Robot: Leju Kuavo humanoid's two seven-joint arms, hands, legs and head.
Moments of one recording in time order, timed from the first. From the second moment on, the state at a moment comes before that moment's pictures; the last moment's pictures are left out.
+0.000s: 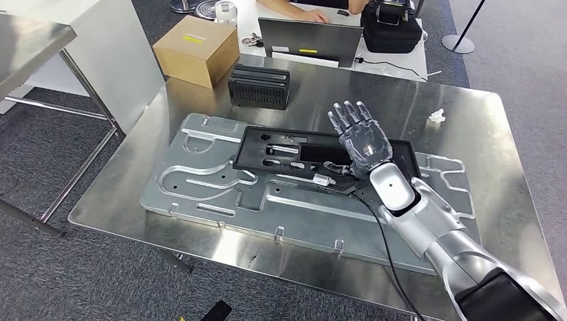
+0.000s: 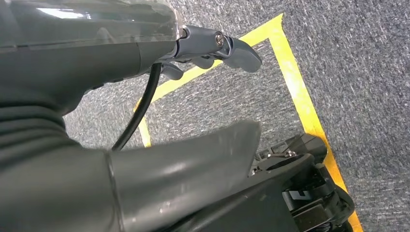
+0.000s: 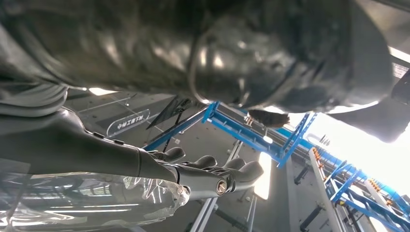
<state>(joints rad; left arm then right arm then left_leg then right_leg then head) -0.11 -0.13 -0.47 -0.18 -0.09 0.29 0.04 -0.95 -0.03 0.94 -0.54 1.56 -0.54 0.04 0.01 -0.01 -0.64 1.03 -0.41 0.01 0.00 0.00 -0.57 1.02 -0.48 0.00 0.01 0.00</state>
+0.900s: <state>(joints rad) -0.12 -0.13 -0.47 -0.18 -0.09 0.29 0.05 -0.93 -0.01 0.94 -0.53 1.56 -0.54 0.03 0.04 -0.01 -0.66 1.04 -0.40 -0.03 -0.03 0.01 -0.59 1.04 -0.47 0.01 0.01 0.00</state>
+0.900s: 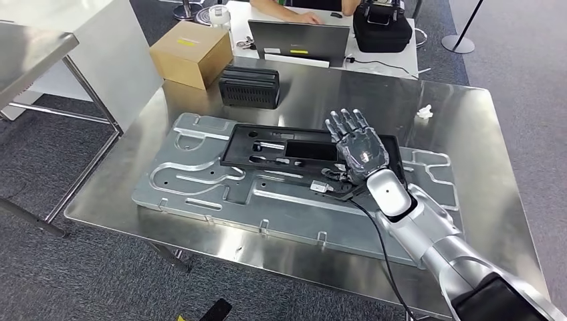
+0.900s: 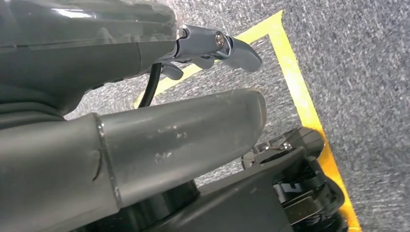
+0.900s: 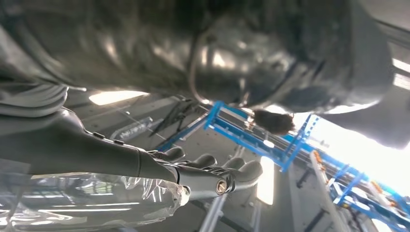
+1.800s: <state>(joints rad) -0.12 -0.13 -0.47 -0.18 -0.10 0.29 0.04 -0.92 -0.03 0.94 -0.52 1.56 -0.53 0.04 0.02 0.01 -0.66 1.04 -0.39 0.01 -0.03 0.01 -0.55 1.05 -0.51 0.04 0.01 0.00</state>
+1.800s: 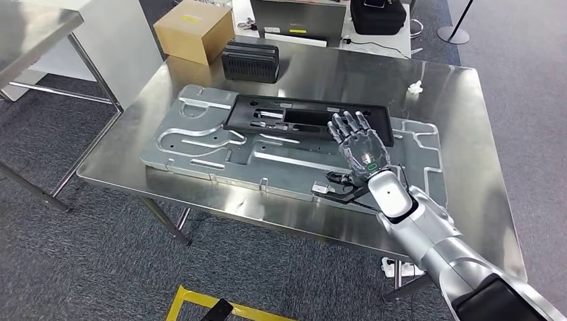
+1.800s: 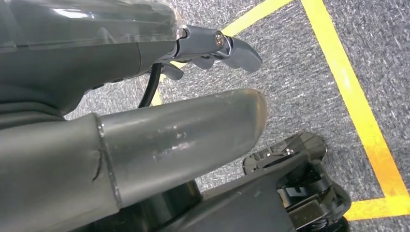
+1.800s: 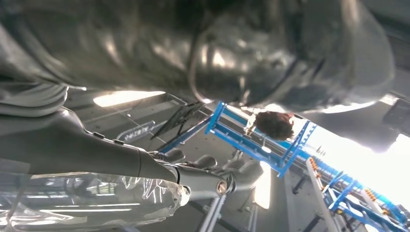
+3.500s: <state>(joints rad) -0.12 -0.14 -0.46 -0.18 -0.11 0.30 0.05 -0.90 -0.03 0.92 -0.51 1.55 -0.53 0.04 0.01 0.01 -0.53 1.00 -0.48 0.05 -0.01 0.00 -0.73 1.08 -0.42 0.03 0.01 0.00</state>
